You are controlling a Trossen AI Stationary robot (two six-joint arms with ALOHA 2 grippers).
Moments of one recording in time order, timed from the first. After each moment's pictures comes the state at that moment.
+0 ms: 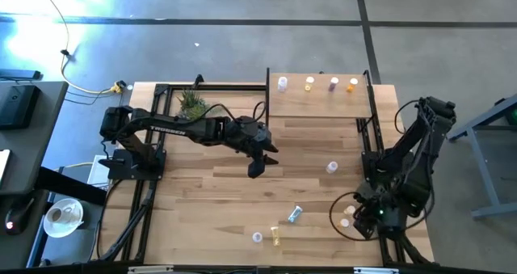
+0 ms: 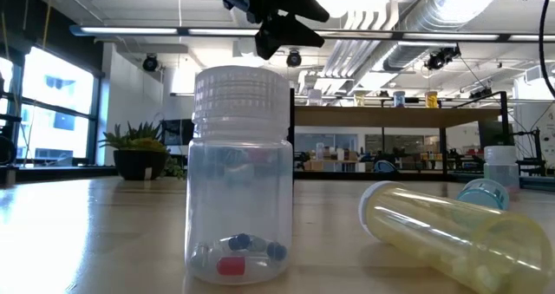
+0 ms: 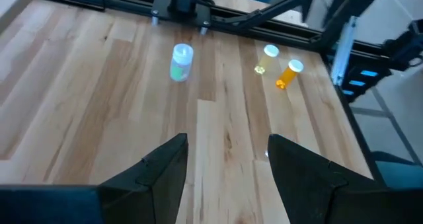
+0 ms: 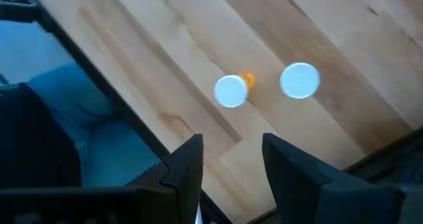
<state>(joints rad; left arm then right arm) 0.13 1.66 1.24 -0.15 0.15 -0.18 1.10 1.20 0.95 -0.97 0.18 1.85</state>
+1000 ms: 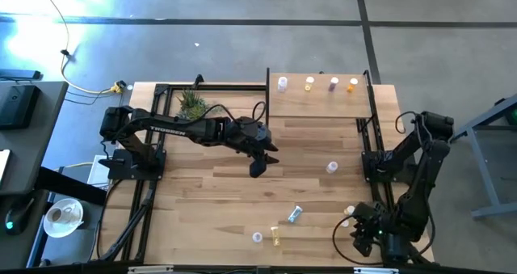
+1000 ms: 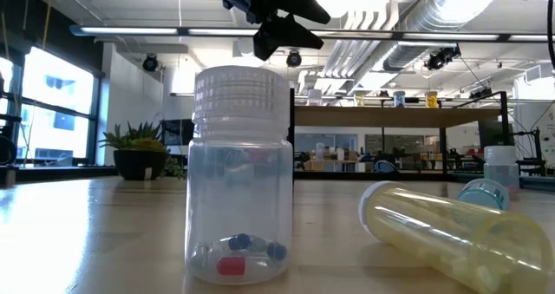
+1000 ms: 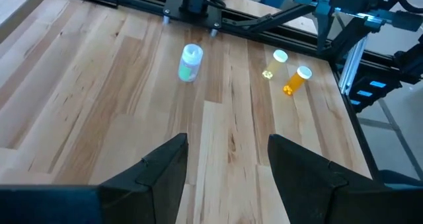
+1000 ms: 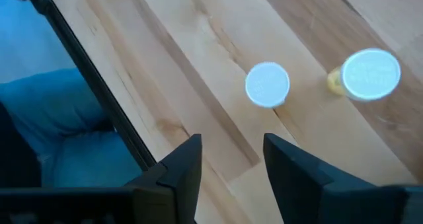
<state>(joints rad) 0.12 1.66 1.24 -0.15 0.12 -0.24 1.23 1.43 0.95 -0.83 0.36 1.89</state>
